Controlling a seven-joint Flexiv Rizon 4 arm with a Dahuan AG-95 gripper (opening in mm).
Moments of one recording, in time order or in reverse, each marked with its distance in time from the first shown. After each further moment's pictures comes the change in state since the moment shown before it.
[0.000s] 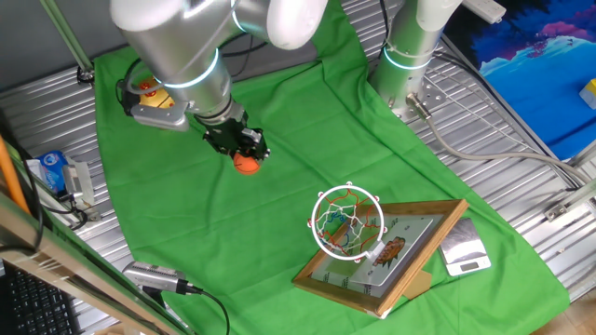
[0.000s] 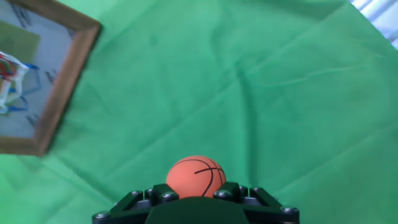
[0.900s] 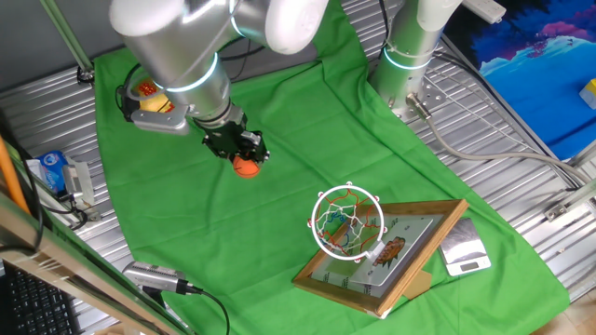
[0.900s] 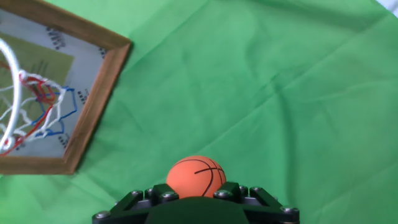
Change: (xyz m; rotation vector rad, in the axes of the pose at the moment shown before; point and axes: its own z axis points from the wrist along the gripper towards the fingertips) arm -0.003 -0.001 0.001 -0.031 -0.033 -0.080
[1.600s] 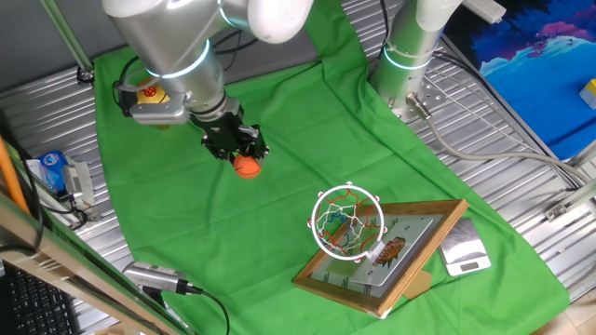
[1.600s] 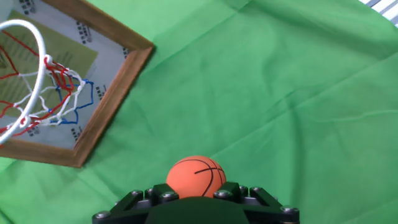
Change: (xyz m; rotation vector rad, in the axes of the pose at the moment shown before) arm 0.000 0.000 0.000 -0.052 -0.058 -0.077
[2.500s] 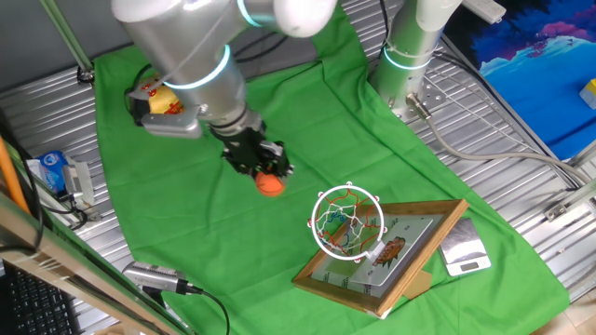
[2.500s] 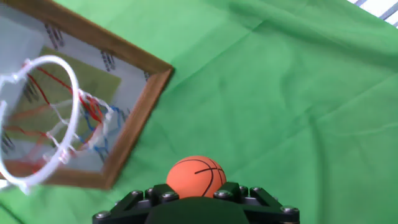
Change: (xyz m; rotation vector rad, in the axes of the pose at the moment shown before) arm -0.057 0.082 -0.021 -0.044 -0.028 0.153
